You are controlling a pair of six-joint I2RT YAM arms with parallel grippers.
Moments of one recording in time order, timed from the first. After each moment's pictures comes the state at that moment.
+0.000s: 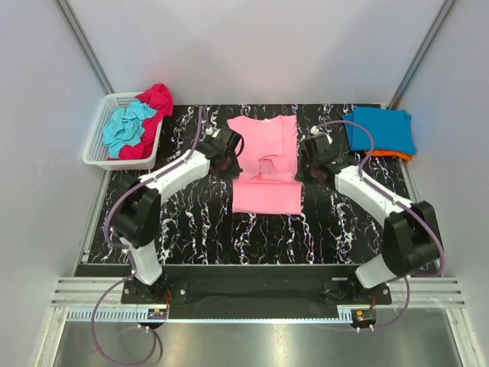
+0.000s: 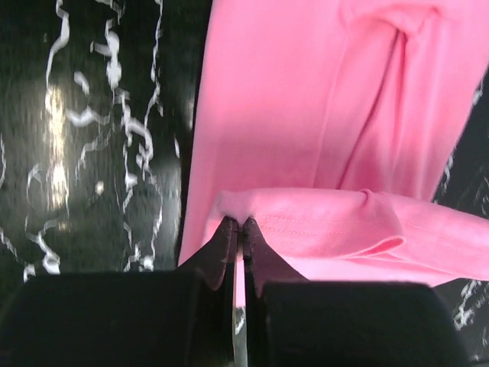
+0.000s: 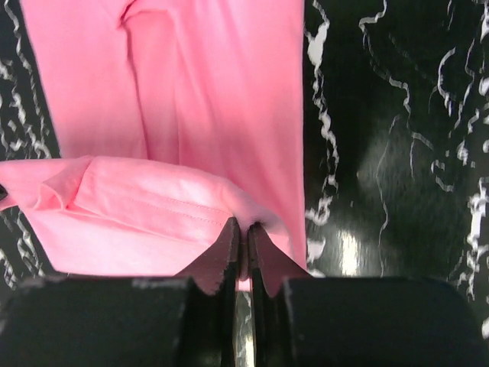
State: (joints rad) left arm -0.58 1.78 1.38 -0.60 -0.13 -0.81; right arm 0.43 1.49 1.07 -0.43 0.09 0.57
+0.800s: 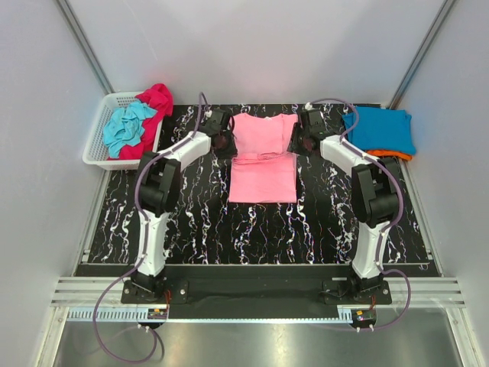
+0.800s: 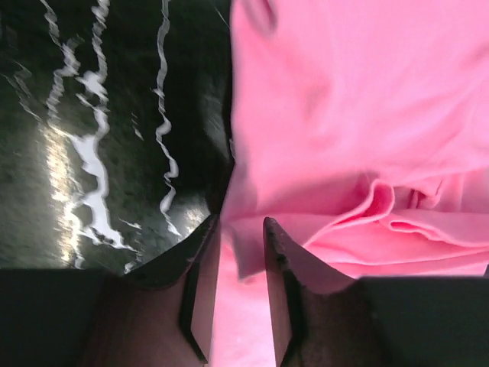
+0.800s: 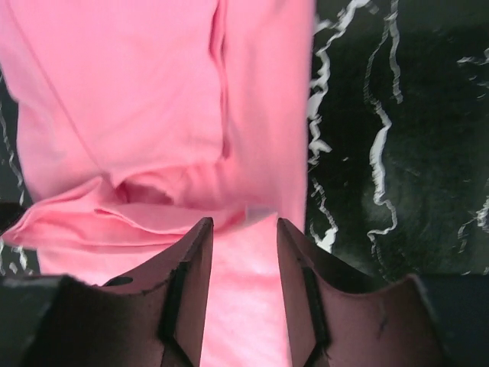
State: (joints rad) left arm -0.39 2.20 1.75 -0.51 0.02 -0.58; right arm 0.30 1.98 1.48 -0.30 0.03 0.48
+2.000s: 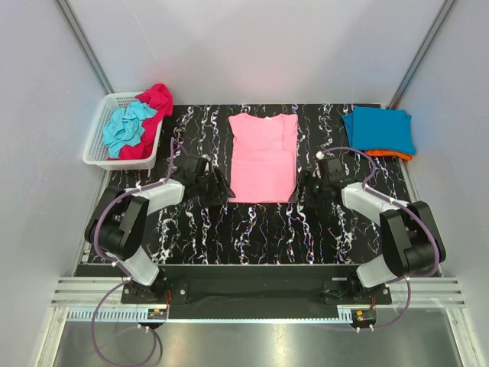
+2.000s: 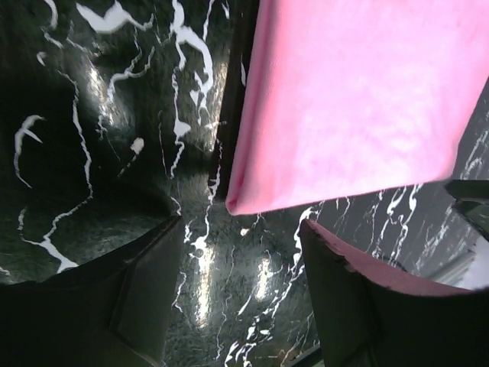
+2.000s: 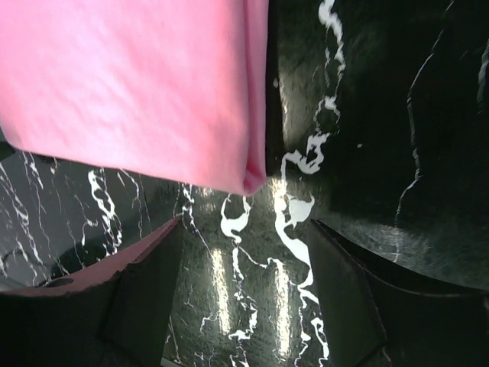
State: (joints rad) left arm -0.39 1.64 0.85 -0.14 0.29 -0.77; right arm 0.30 1.50 0.80 -0.25 -0.23 0.53
